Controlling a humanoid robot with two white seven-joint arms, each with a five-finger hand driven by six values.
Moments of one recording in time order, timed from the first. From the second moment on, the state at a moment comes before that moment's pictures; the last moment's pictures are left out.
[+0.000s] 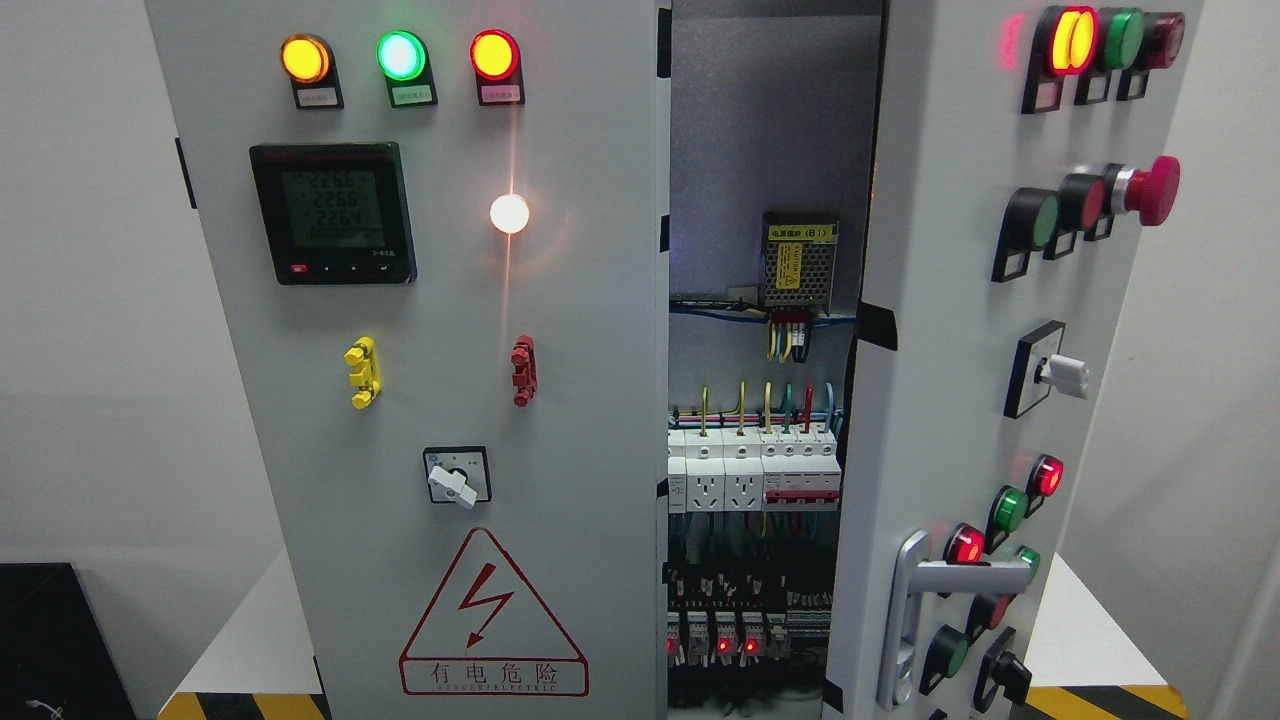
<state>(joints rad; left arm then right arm) 0.11 -0.09 -0.24 -0.02 0.30 -0.18 0.07 0.11 0.12 0.10 -0.11 -0.08 0.02 0.14</state>
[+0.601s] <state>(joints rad) 0.11 -0.08 -0.12 -0.05 0.12 -0.19 0.06 0.11 0.12 0.10 -0.11 -0.08 0.02 0.14</state>
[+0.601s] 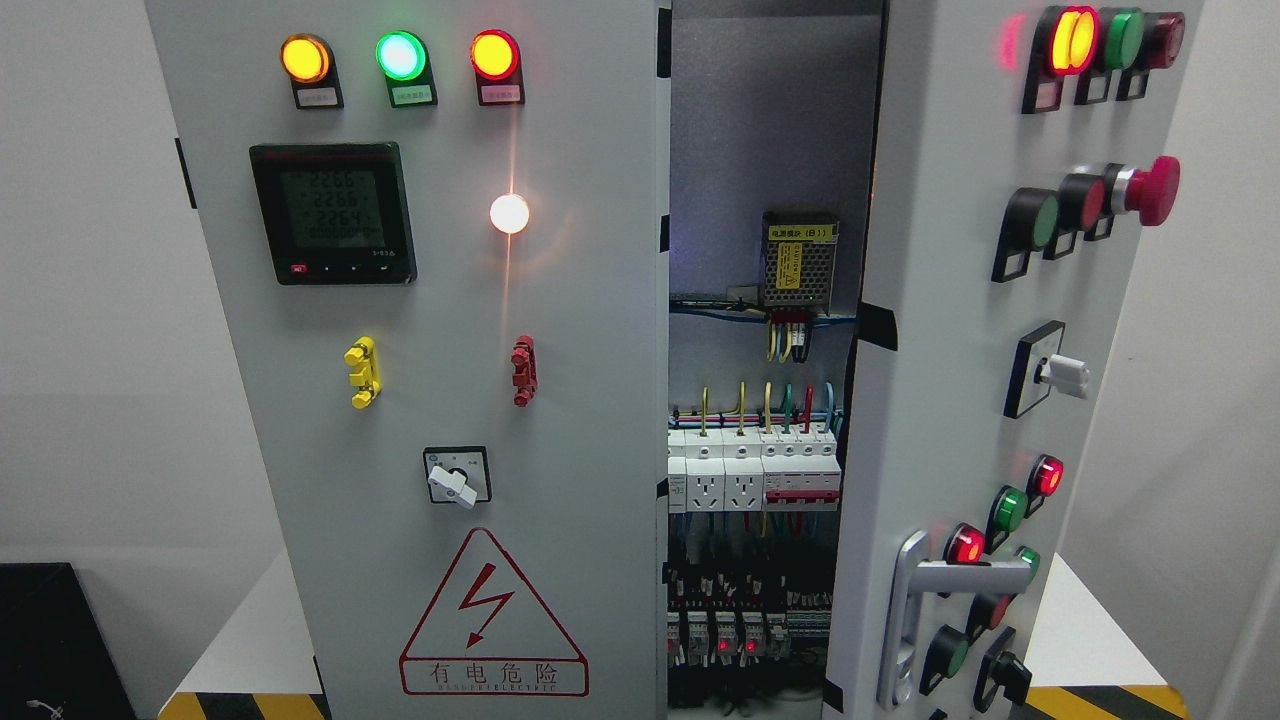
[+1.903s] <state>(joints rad) 0.44 0.20 -0.22 -0.97 0.21 -0.19 0.07 0.11 0.12 0.10 -0.11 -0.08 0.02 0.14</state>
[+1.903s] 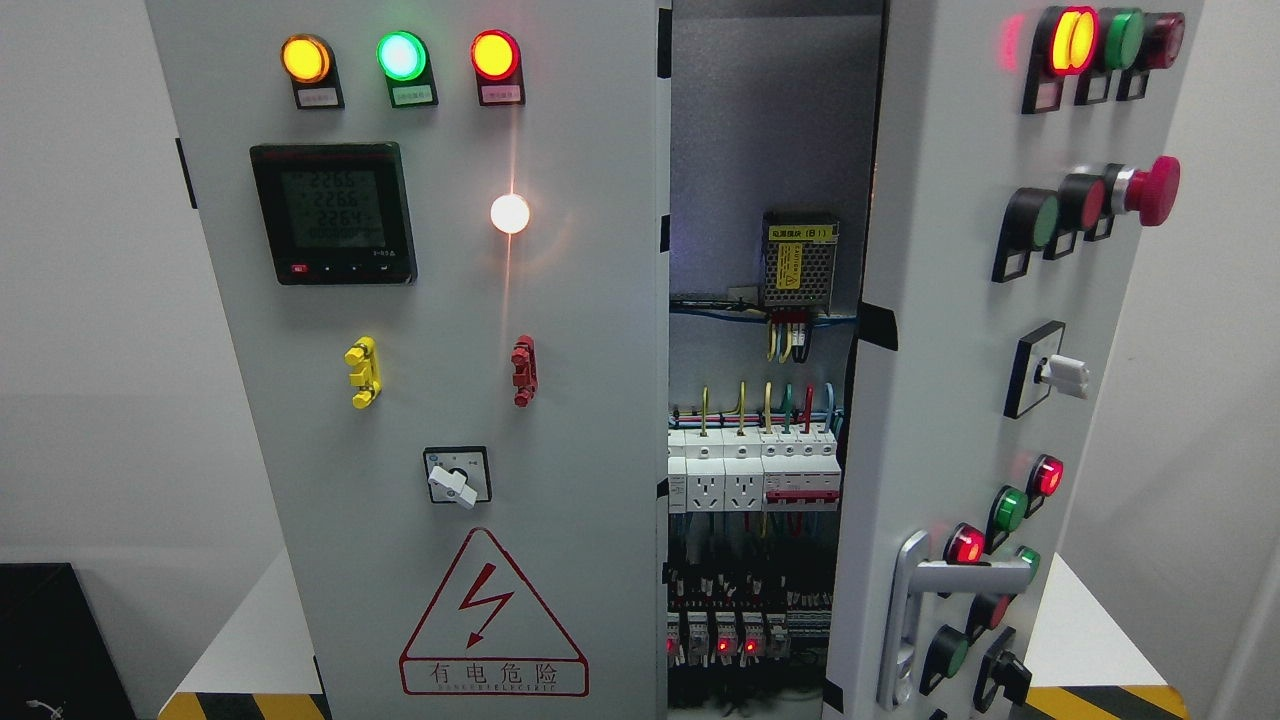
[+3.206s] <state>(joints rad) 0.33 0.65 -0.27 -1.90 0.49 -0.20 0.07 0.11 0.12 0.10 -0.11 -0.08 0.02 0.14</state>
